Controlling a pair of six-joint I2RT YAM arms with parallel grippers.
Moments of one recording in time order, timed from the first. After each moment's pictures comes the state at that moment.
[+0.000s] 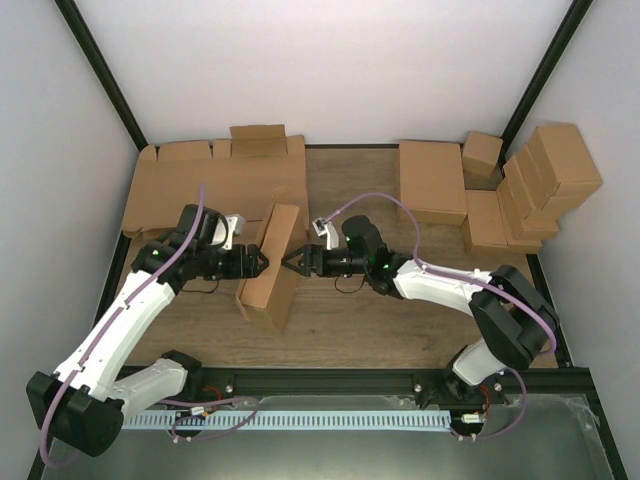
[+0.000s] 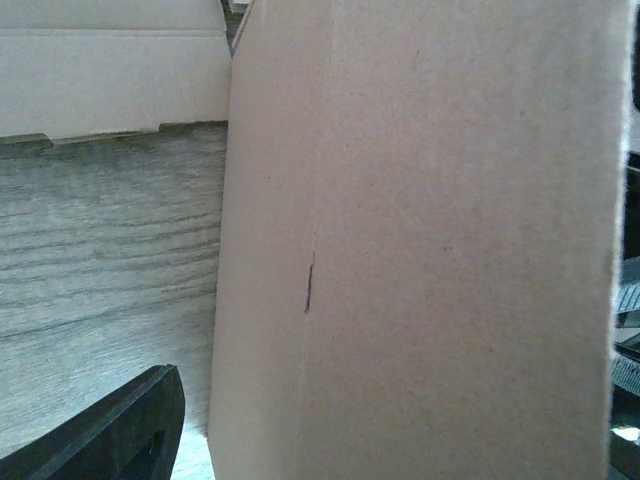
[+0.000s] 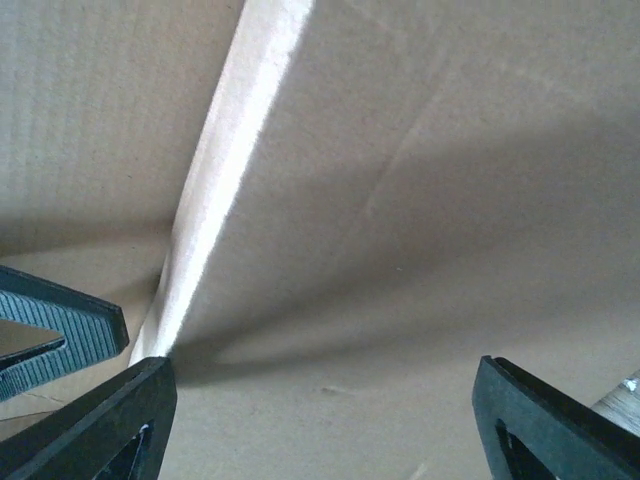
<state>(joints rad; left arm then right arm) -0.39 1.04 0.99 -0.91 0.32 -0.41 0.79 1.52 0.81 0.30 -0.56 0.84</state>
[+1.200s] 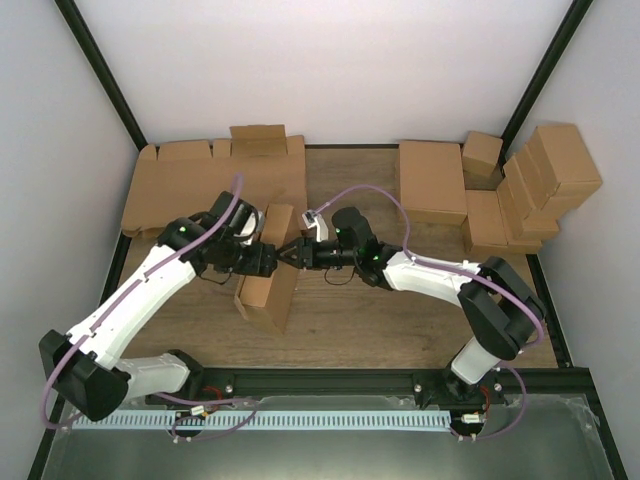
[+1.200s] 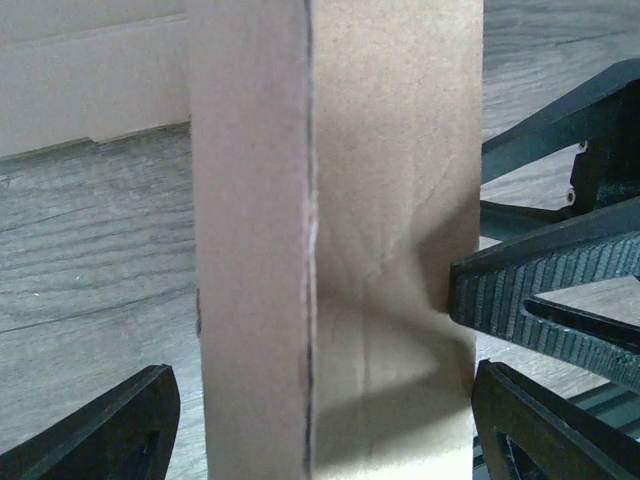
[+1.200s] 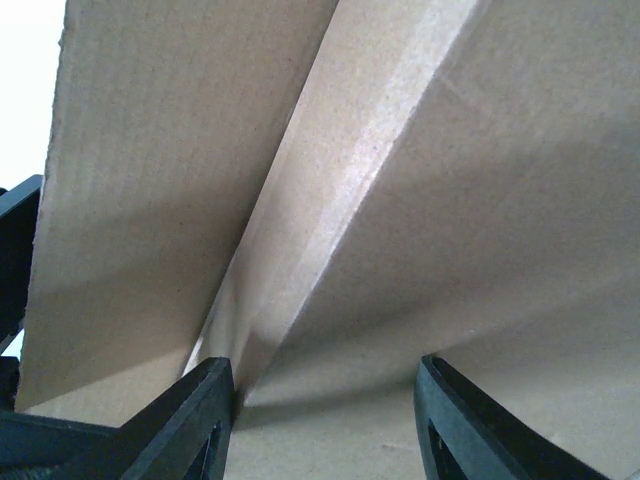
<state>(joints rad) -0.56 1.22 1.19 -1.09 0.10 -0.39 0.80 1.61 0.92 0.30 -0.58 0.86</state>
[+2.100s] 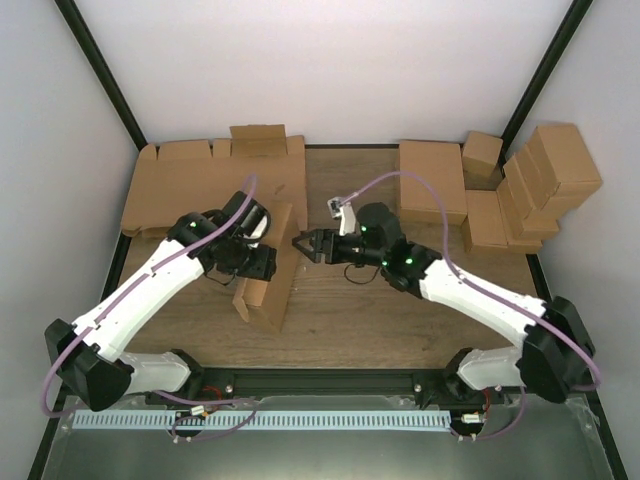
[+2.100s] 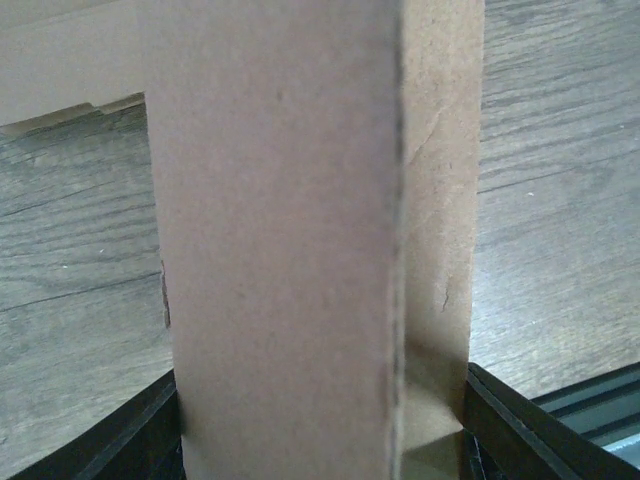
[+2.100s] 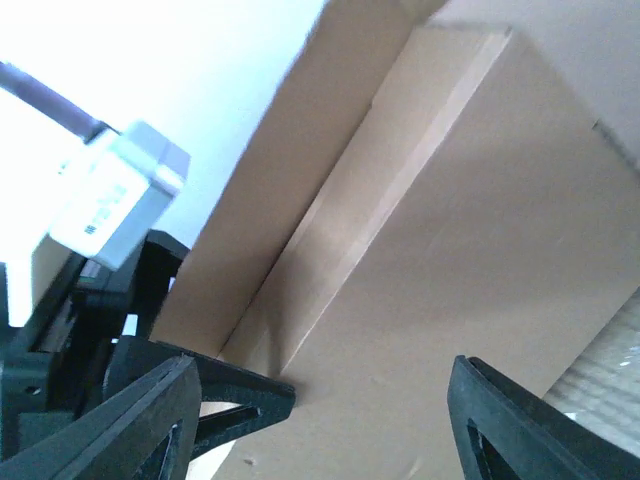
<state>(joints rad) -0.64 1.28 1.27 -1.20 0.00 -0.41 0.80 1.34 0.93 0.05 -0.39 0.77</state>
